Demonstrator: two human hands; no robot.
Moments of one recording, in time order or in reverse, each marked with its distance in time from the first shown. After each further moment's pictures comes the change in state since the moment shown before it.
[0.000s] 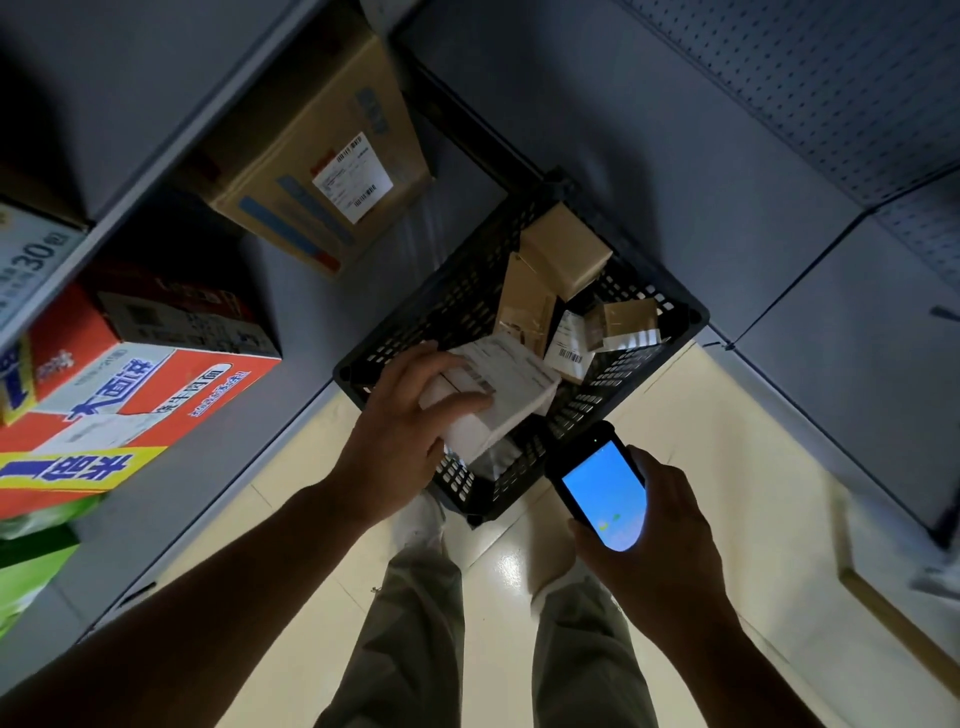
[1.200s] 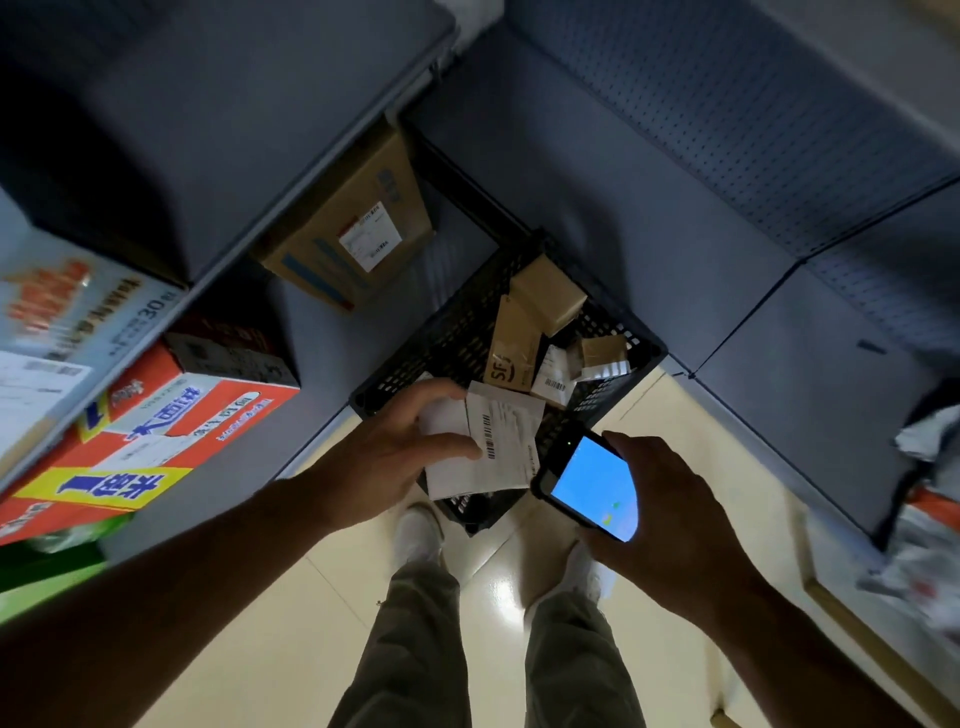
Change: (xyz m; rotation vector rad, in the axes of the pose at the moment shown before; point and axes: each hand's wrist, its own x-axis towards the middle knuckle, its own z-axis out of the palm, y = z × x) left_hand 0.000 0.042 -0.101 -0.032 -0.105 0.234; right_hand -0.008 -0.046 -0.102 -0.211 -0.167 -0.227
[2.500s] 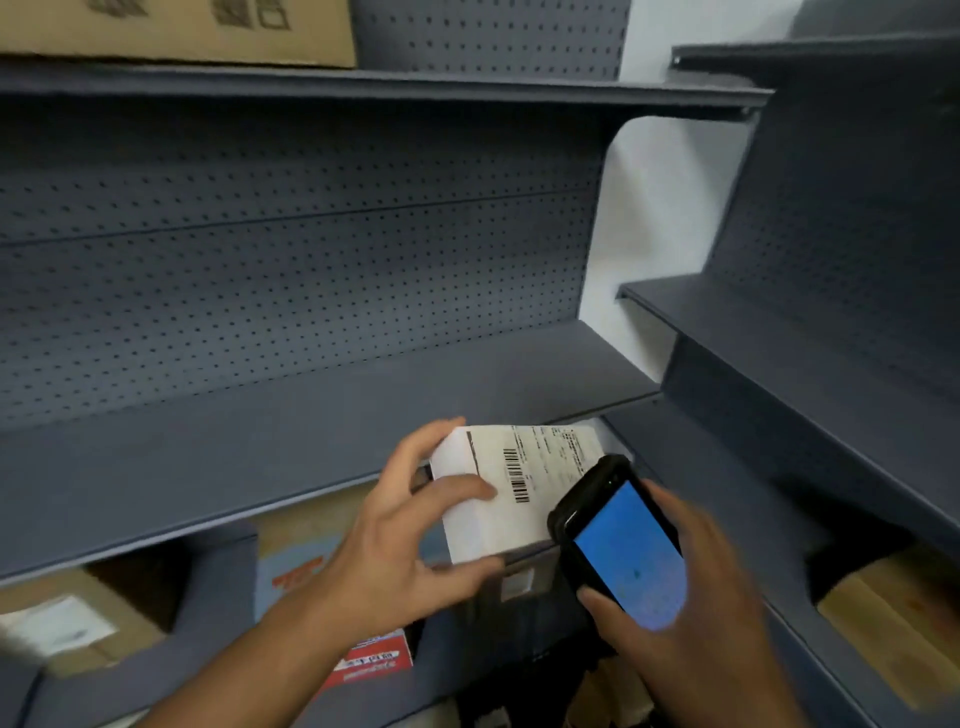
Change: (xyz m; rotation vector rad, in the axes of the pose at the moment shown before) left_hand -0.128 0.274 -0.474 0.130 0.890 -0.063; right_hand -0.195 -0.394 -0.354 0.274 0.403 -0.705
